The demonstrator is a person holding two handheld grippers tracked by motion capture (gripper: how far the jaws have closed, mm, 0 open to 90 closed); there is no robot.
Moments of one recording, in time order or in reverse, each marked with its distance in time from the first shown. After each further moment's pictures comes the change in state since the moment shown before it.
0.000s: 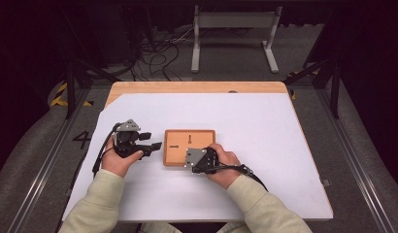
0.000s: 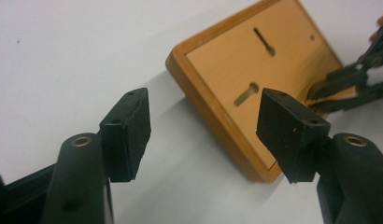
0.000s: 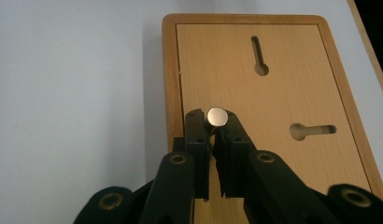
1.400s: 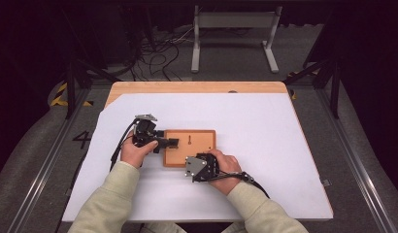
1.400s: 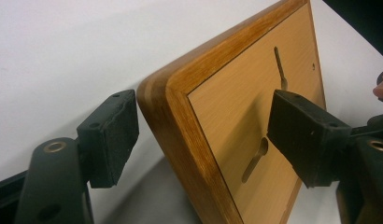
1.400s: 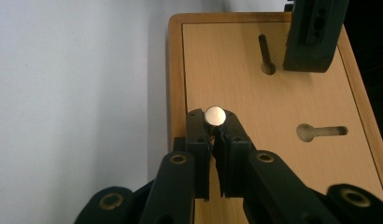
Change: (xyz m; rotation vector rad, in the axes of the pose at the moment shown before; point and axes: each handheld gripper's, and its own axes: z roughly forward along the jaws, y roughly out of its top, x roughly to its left) left arm 0.013 0.017 0.062 0.067 -0.189 -0.124; right arm 0.017 -0.001 -0.002 -0.015 -0.080 -0.091
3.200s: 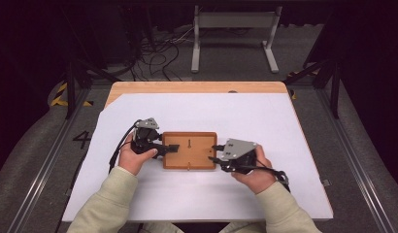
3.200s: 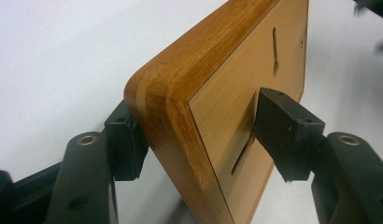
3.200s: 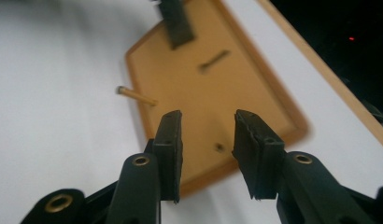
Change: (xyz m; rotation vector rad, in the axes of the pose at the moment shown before) left arm -0.033 -0.005 -0.018 0.004 0.026 0.232; right arm -0.031 -0.050 -0.088 -0.167 -0.008 0.395
